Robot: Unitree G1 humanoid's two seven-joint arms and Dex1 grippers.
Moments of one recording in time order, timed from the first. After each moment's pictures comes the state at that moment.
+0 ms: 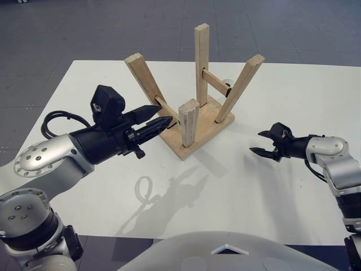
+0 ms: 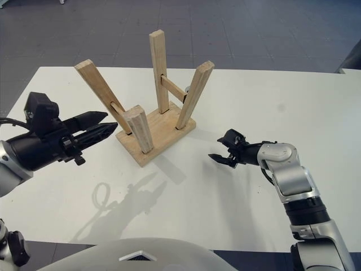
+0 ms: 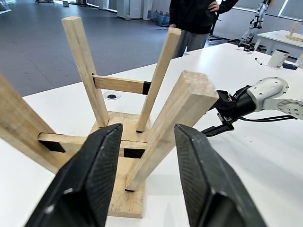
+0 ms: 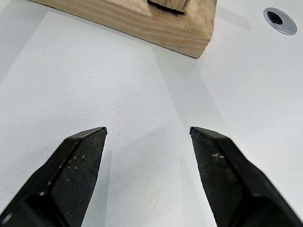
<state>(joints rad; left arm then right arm) -0.15 0.70 0.46 -0.84 -1.30 1.23 -0.22 -0.16 -0.74 0.16 -0.03 0.12 0.41 0.91</state>
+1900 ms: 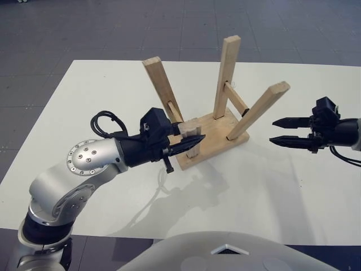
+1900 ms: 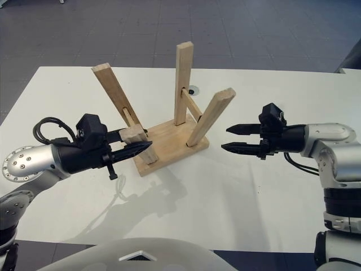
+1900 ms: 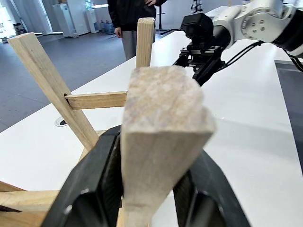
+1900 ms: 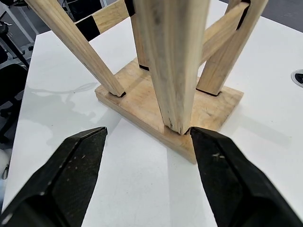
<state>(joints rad) -0.09 0.79 -0.04 -0.75 -0.82 0.64 -0.60 -0.26 -0.92 -0.08 -0.04 0.55 0.64 1.36</state>
